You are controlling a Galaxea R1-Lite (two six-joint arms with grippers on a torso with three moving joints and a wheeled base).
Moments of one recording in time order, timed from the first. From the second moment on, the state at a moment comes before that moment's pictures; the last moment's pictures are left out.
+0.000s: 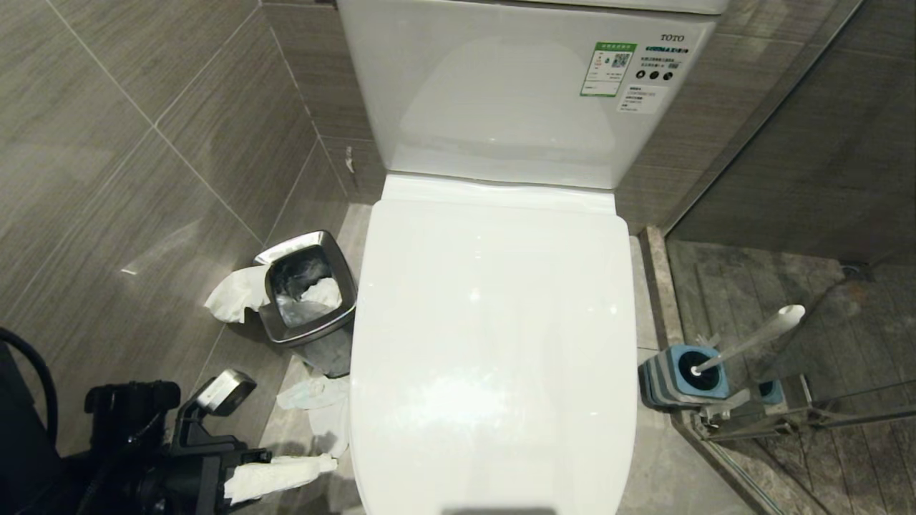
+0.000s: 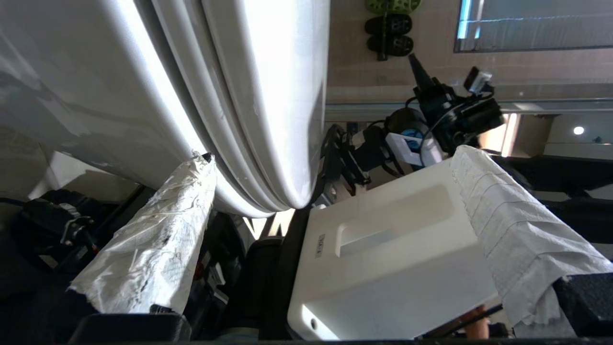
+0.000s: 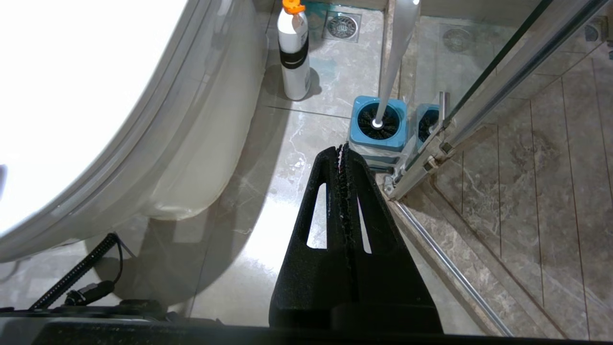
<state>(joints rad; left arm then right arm) 0.03 1.97 -0.21 -1.06 -1.44 -0.26 0.00 0.00 0.00 0.00 -0.01 0.05</state>
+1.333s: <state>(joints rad) -0.06 2.03 -0.22 -1.23 -1.31 -0.27 0.00 0.00 0.00 0.00 -0.01 0.05</state>
